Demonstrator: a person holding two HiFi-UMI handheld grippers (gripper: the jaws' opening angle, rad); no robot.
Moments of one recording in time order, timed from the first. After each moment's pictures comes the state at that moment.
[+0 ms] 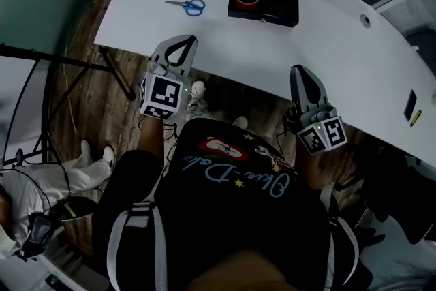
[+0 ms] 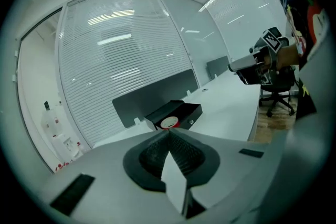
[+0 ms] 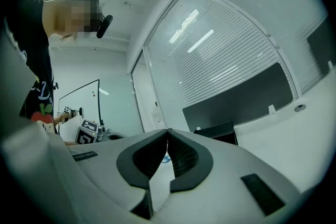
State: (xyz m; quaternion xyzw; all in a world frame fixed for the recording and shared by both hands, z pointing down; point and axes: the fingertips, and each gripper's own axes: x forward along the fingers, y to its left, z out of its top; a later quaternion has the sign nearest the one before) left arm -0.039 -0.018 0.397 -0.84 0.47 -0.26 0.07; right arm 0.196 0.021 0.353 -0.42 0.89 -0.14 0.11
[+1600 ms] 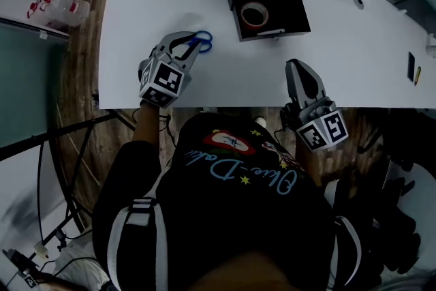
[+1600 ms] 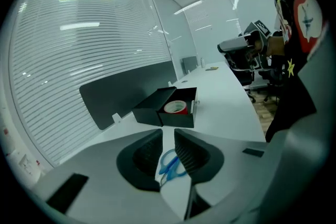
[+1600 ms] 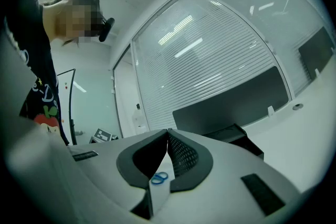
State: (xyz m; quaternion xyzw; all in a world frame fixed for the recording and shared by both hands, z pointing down) left arm -0.087 -0.161 0.457 -0.92 0.25 -0.30 0.07; right arm 0.098 -0.058 0.348 -0.53 0.83 -0.12 0.12
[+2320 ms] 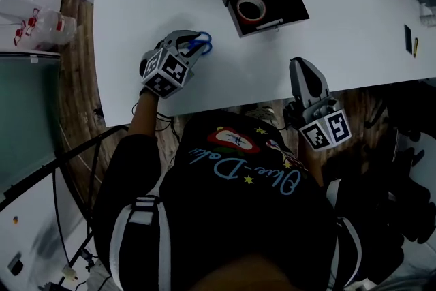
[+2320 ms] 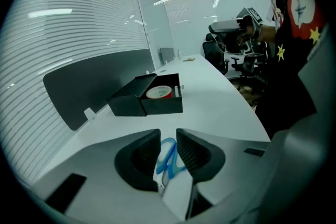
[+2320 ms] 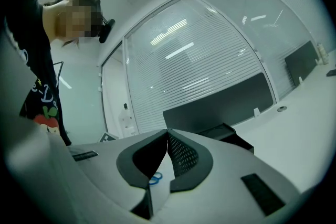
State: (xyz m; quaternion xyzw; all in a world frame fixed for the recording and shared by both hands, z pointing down) left arm -0.075 -0.171 0.510 -0.92 0.11 -0.36 0.07; right arm 0.091 -0.051 0.354 -0.60 0.78 -0.12 0.11
